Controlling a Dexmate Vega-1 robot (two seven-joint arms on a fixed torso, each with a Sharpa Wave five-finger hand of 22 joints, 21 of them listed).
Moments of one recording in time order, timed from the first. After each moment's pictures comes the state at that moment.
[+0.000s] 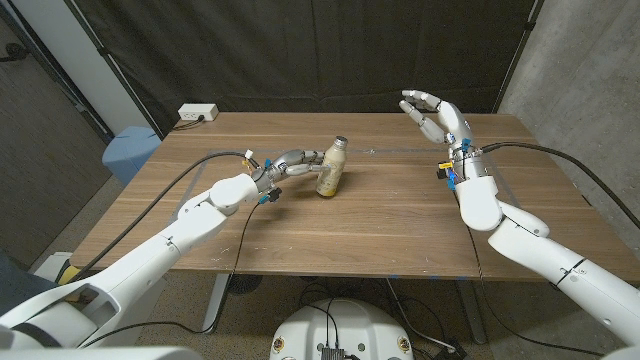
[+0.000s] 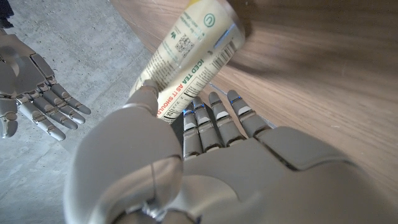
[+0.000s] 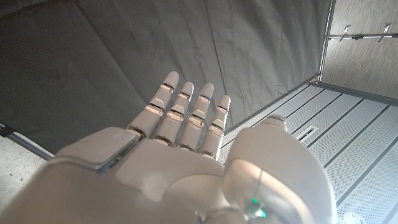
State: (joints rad) left arm 0.79 0.67 0.55 -1.52 -0.20 -0.15 -0.19; left_hand 0.92 0.10 0.33 -0.07 0.19 0.45 -0.04 0.19 0.21 0.47 -0.09 0.18 0.21 0.38 -0.04 0.17 0.19 0.28 0.06 0.21 0.20; right arm -1.04 -0.81 -0.39 -1.86 -0.22 0.20 -0.65; right_hand 0.65 0.13 -0.17 0.10 0.19 0.57 -0.18 0.20 0.21 0.63 -0.09 0.21 0.20 0.51 -0.05 0.18 0.19 0.41 -0.01 0.40 0.19
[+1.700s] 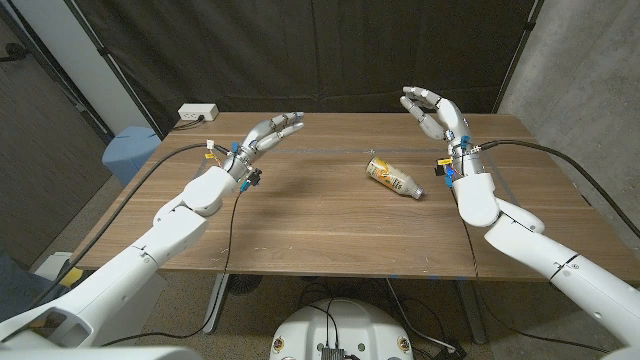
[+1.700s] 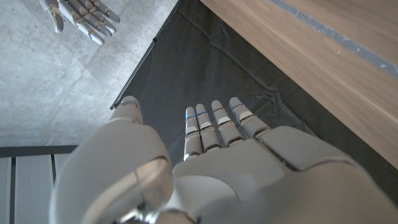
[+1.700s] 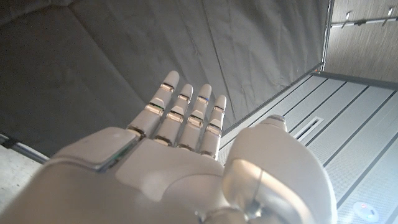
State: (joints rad) left arm 0.92 0.71 0.36 -1.63 -0.31 -0.35 -0.01; left_hand 0.69 0.03 0.19 0.05 0.18 0.34 0.00 0.19 0.20 0.34 -0.06 0.19 0.20 0.27 -0.04 0.19 0.19 0.18 -0.01 0.20 0.19; right arm -1.01 -0.78 -0.40 -1.82 -0.16 0.24 -0.62; right_hand 0.64 0.12 -0.16 0.09 0.20 0.55 -0.11 0.20 0.21 0.59 -0.06 0.21 0.20 0.48 -0.05 0.18 0.19 0.42 -0.04 0.39 0.19
